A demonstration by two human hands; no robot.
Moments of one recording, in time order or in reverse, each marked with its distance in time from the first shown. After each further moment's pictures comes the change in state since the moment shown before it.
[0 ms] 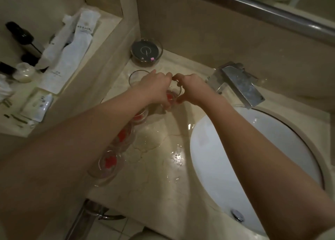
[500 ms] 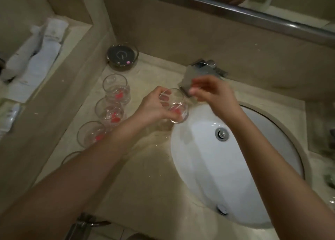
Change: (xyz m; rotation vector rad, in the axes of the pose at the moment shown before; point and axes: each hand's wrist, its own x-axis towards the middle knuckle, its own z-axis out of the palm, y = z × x) left_hand -0.027 0.073 0.039 -1.029 0.091 -0.174; right_hand -0.109 0.066 -0.018 0.912 0.416 0.146
